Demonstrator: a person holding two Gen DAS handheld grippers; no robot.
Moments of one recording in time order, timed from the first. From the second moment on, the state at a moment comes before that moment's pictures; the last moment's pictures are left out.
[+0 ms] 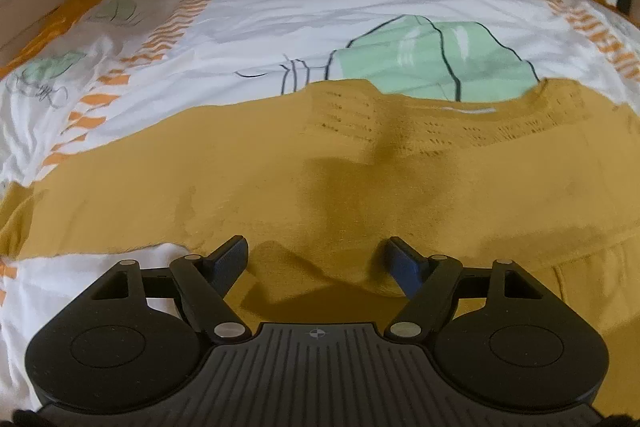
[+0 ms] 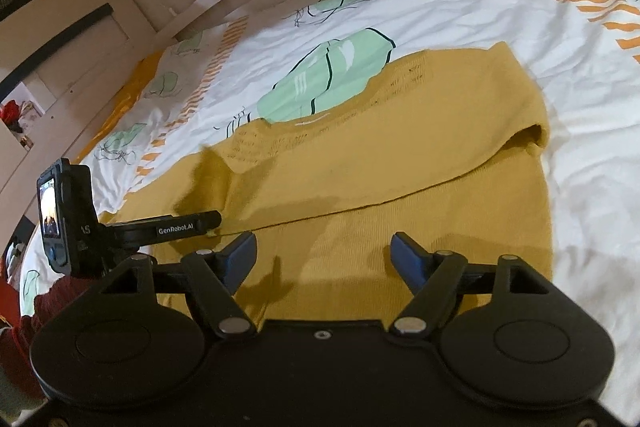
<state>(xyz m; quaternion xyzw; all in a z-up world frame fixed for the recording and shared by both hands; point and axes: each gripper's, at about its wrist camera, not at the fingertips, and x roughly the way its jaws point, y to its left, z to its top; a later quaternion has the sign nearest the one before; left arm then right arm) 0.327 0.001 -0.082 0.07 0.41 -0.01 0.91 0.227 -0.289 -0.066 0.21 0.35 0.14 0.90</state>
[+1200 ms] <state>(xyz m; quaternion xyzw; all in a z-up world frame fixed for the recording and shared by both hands) 0.335 0.013 -0.050 0.07 0.33 -0.05 0.94 0.229 -0.274 -0.080 0.20 0.39 0.16 0.89</state>
